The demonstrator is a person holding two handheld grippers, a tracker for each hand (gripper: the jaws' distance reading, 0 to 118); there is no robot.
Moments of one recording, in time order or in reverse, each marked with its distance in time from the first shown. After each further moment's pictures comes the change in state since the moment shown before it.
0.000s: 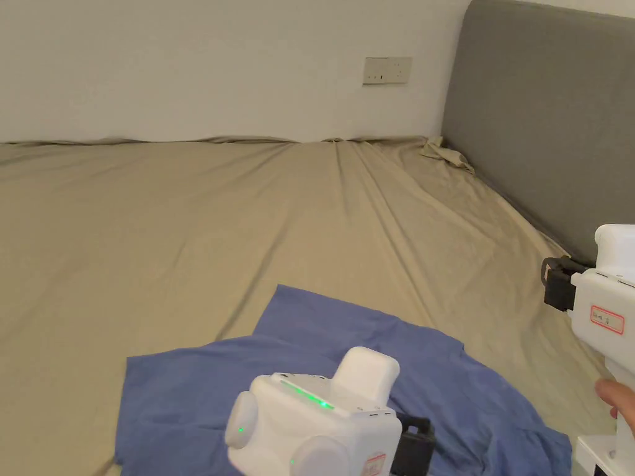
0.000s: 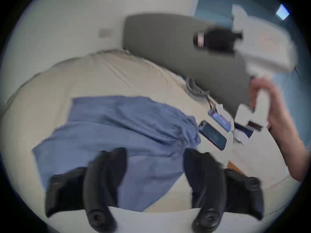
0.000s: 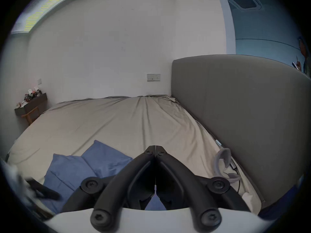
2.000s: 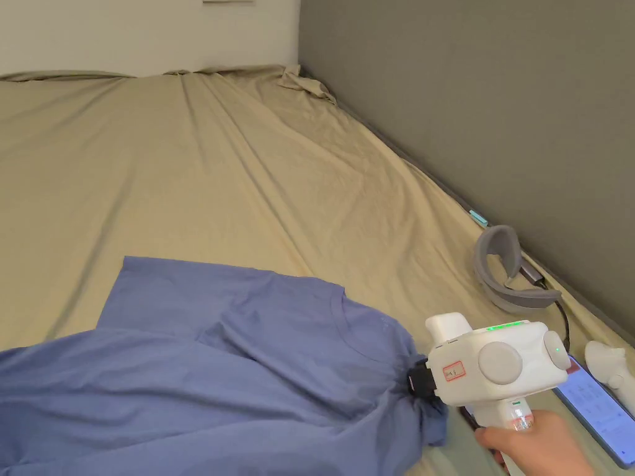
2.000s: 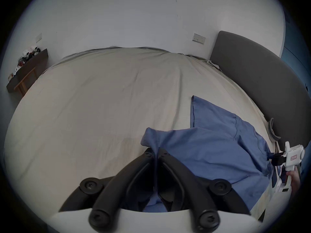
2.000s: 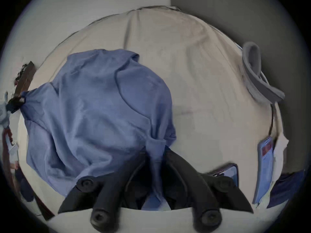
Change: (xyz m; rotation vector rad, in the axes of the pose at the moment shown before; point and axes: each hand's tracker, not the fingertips) left arm -0.222 -0.026 -0.001 0.009 0.493 0.362; right arm 0.047 -0.157 -0.090 -0.724 0.070 -0.049
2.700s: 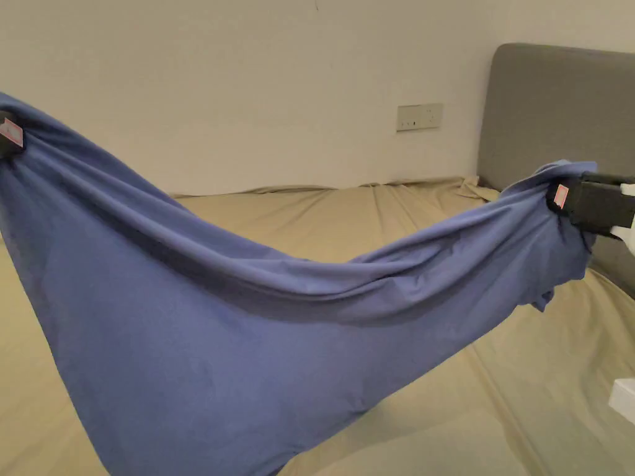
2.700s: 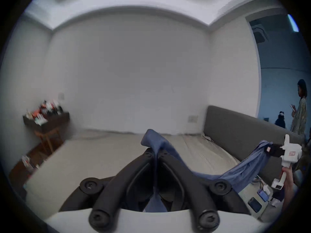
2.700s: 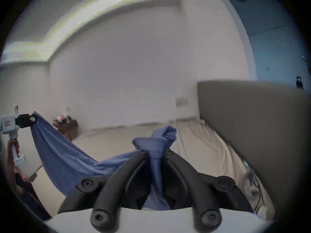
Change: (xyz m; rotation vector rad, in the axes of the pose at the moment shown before) left arm -0.060 0.160 0.363 0.668 0.075 -0.048; right arm -0.114 0.111 0.309 0.925 0.253 0.054
